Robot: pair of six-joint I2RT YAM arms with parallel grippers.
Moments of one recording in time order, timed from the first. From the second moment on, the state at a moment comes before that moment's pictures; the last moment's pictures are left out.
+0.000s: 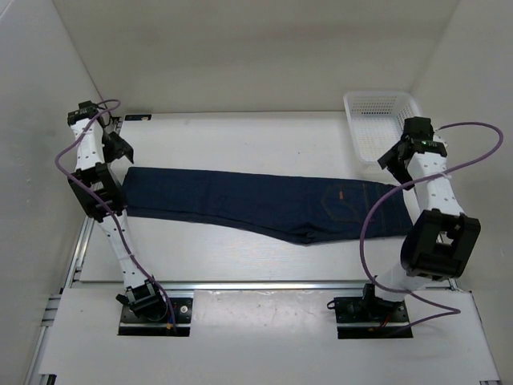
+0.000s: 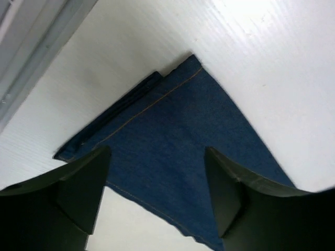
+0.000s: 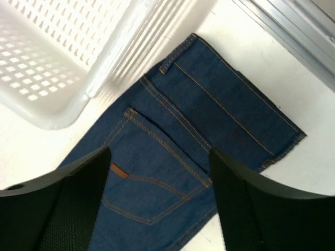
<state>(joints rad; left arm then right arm) 0.38 2.42 2.38 -1.30 -0.03 -0.42 -0.16 1.58 1.36 -0.81 0.25 0.66</state>
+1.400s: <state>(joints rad) 0.45 2.16 1.72 -1.04 -0.15 -0.55 -0.16 1.17 1.04 -0.94 -0.01 0.57</state>
